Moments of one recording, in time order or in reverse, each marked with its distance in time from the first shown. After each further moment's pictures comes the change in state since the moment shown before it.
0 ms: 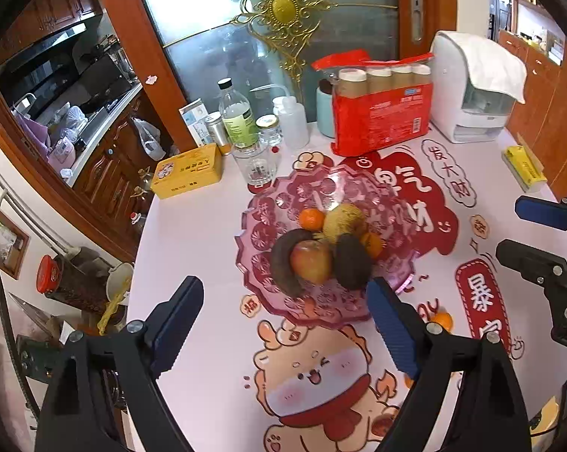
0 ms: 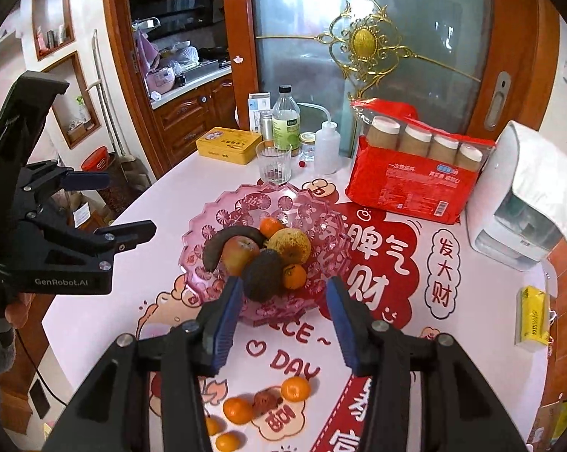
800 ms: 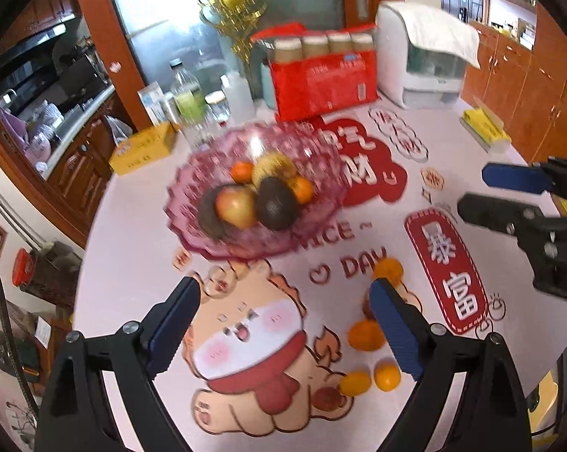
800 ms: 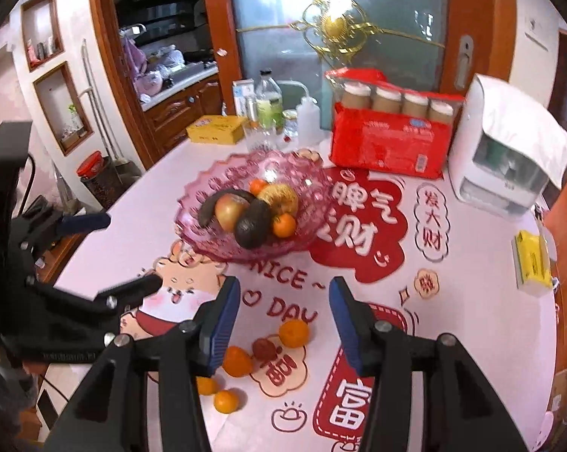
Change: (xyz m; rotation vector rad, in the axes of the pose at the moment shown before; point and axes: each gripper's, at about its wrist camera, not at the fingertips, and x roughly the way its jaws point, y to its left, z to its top) left arm 0.012 -0.086 -0.094 0.031 0.006 -0.087; right arm -0.009 -0.016 -0.087 0.107 0.023 -0.025
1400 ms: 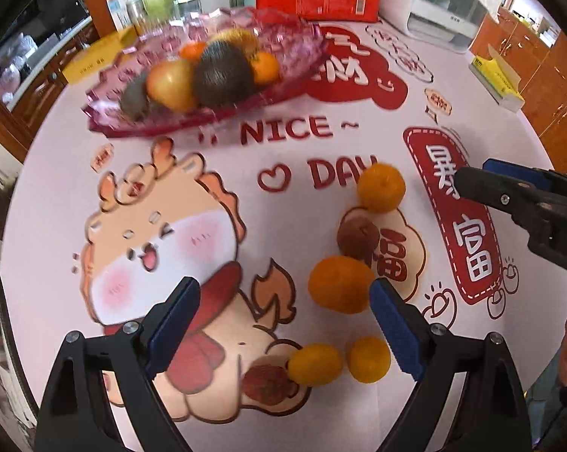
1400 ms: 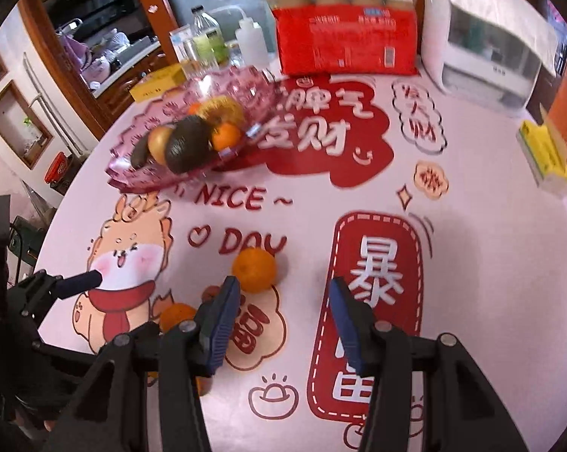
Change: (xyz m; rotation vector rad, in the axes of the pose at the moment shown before) left arm 0.107 -0.034 -0.063 -0.106 0.223 -0.111; right arm 0.088 -0.040 -0.069 0.197 0.180 -0.015
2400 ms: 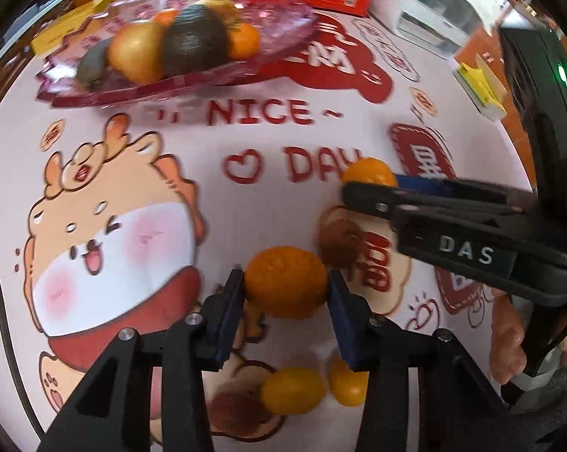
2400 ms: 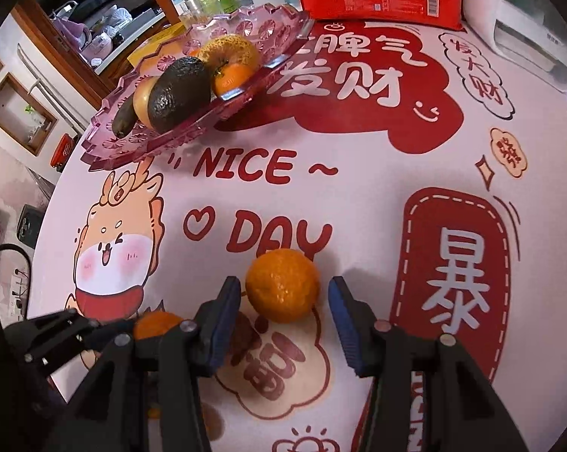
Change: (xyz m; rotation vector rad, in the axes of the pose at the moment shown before) left arm 0.027 0.016 0.004 -0.064 0.030 -0.184; right arm 0.082 0.015 0.014 -0.003 0.124 0.093
